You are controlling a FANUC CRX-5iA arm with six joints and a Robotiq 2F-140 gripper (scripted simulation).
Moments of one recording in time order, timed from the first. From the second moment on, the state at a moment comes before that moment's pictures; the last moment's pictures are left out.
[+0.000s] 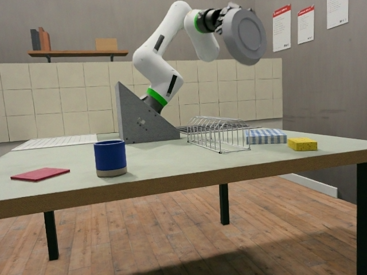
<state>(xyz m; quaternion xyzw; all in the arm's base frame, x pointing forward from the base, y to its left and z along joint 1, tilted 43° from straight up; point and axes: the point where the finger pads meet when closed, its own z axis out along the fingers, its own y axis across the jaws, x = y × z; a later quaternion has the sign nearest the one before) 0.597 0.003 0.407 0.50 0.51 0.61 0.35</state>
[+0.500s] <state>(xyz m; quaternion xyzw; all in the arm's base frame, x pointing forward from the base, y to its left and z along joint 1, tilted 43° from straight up) 0.554 0.006 0.334 0.59 0.45 0.62 0.25</state>
